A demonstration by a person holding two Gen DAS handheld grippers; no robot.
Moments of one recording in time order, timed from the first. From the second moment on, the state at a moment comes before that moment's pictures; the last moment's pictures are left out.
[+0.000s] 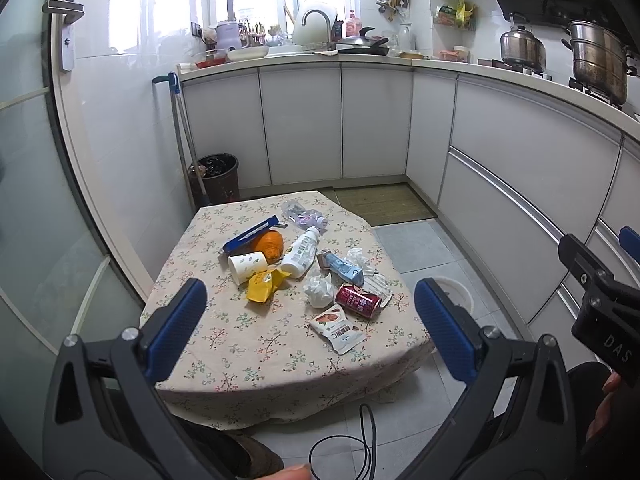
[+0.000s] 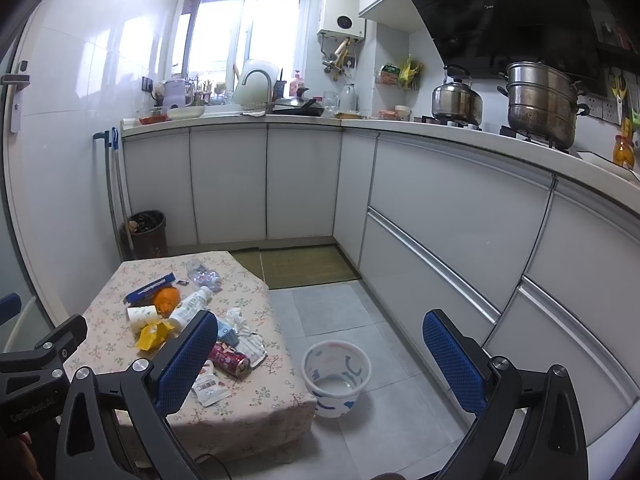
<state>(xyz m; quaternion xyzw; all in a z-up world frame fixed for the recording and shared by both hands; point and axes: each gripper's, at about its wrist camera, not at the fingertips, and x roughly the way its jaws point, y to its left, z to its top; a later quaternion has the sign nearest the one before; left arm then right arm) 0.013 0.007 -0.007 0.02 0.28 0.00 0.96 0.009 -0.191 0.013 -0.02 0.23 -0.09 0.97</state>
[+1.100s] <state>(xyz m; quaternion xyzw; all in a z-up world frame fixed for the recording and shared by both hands) 0.018 0.011 -0.006 0.01 0.28 0.00 0.96 0.018 -0.185 0.015 -0.03 0.23 -0.07 0.97</state>
